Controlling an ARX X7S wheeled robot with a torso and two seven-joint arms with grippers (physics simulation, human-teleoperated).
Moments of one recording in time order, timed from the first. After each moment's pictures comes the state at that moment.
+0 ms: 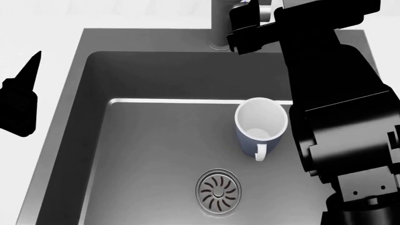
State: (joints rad) left arm -1.15 -0.72 0.26 0.62 -1.24 -1.33 -0.60; right arm 1.22 0.29 -0.36 0.22 0.26 0.81 0.06
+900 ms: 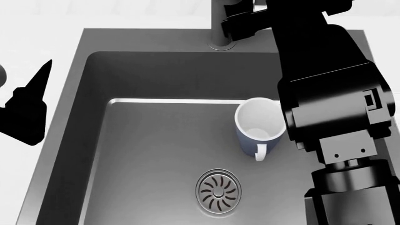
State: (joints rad) left arm -1.13 -0.73 0.29 0.63 -1.23 -1.28 -0.59; right arm 1.34 0.22 -0.40 0.51 0.23 0.67 0.02
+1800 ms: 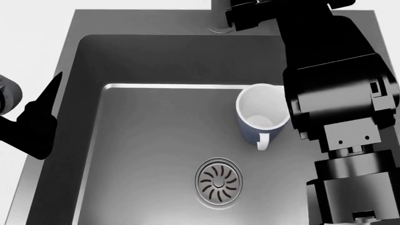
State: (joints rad) left arm -1.13 -0.74 0.34 0.66 -1.24 -1.27 -0.61; right arm 1.39 0.22 -0.40 0.62 0.26 0.60 0.02
